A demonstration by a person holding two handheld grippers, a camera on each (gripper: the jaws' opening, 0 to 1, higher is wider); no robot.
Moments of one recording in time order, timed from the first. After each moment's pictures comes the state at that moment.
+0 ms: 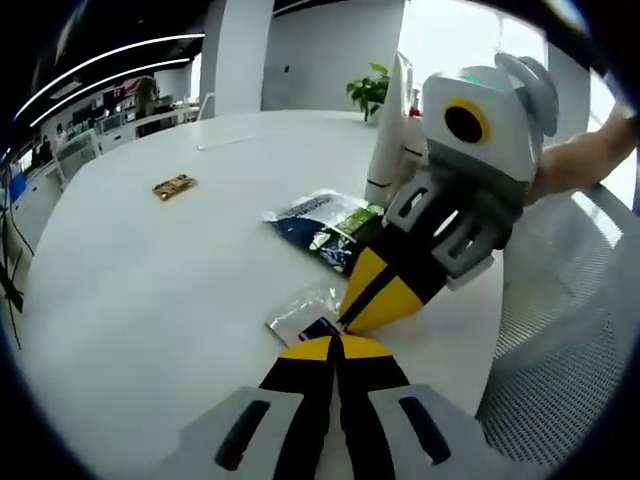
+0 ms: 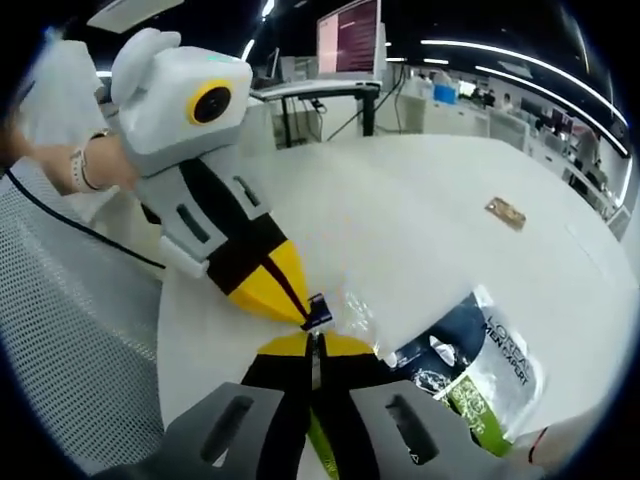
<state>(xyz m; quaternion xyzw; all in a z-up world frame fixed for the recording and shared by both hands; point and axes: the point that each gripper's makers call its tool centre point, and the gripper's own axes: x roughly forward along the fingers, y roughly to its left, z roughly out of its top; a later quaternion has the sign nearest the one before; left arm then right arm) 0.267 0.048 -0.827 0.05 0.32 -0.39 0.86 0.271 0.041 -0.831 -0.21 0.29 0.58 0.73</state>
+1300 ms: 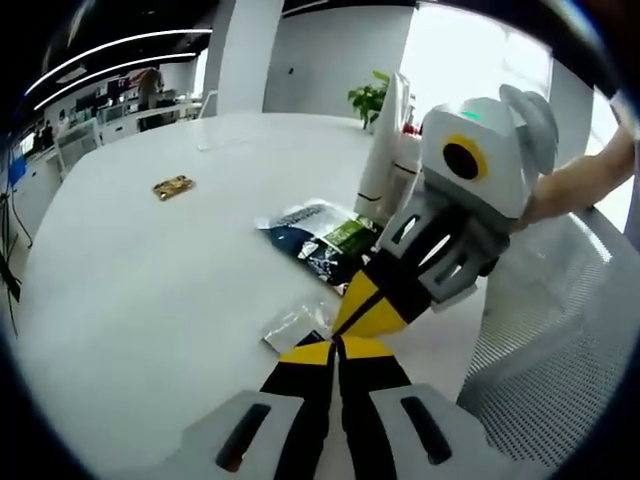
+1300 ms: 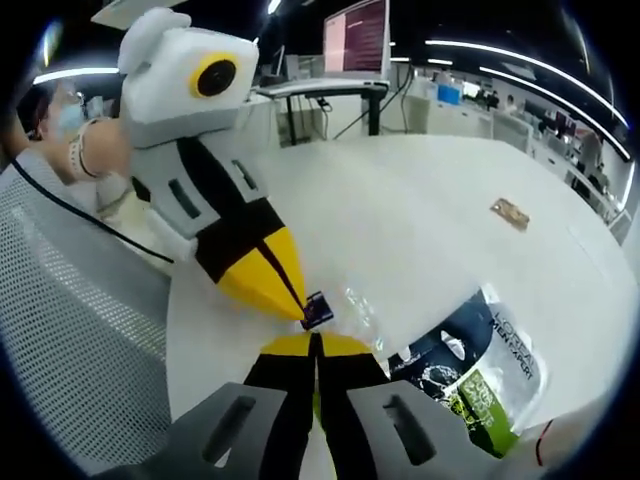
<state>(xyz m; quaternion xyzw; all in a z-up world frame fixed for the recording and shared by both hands) 0.257 0.047 -0.809 0.03 0.33 -0.37 0.86 0.258 0.041 -0.831 -0.22 0.29 0.59 0.72</state>
